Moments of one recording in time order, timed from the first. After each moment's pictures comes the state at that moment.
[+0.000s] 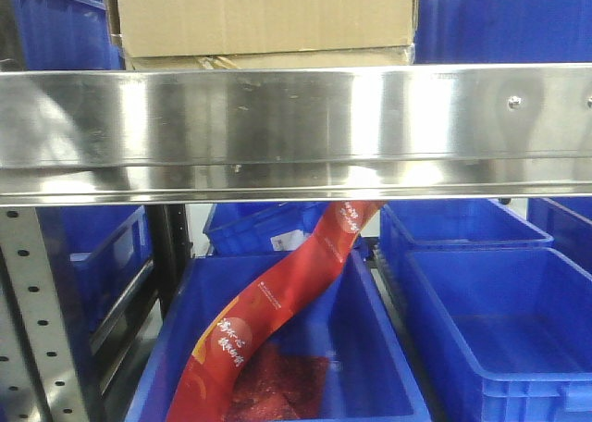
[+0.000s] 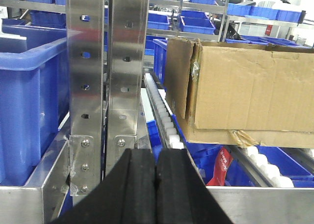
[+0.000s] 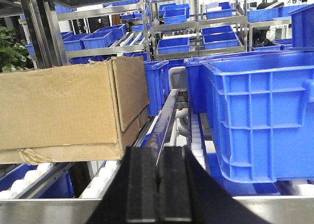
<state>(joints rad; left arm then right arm) -0.24 0.31 -0.55 0.52 0.41 -0.58 0.13 0.26 -0.45 -0.40 0.24 0.54</state>
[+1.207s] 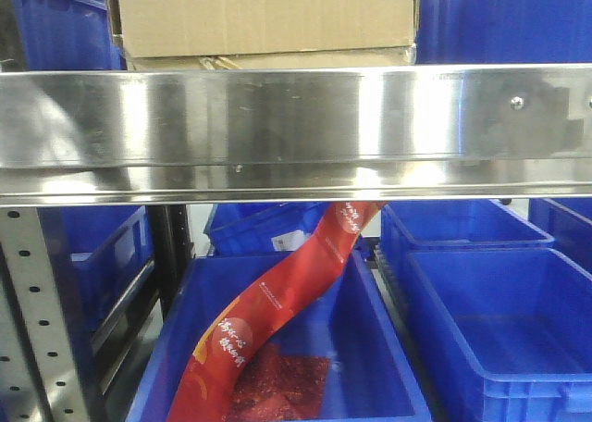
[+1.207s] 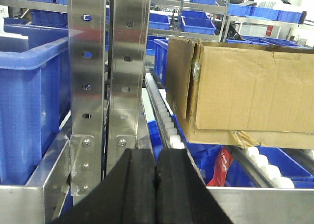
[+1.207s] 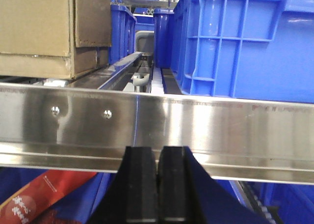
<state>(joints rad) -0.24 0.31 -0.55 0.52 0.41 -0.58 -0.07 0.01 0.00 -0.04 0.07 0.02</state>
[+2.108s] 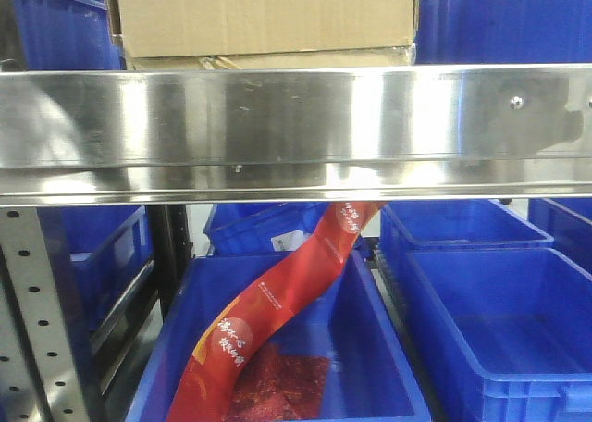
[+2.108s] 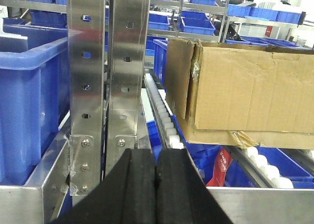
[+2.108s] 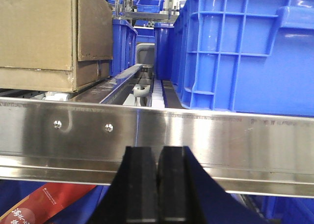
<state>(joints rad) -0.24 0.31 -0.55 0.52 0.41 -0.58 -0.07 0.01 0.00 -0.03 0.04 0.02</state>
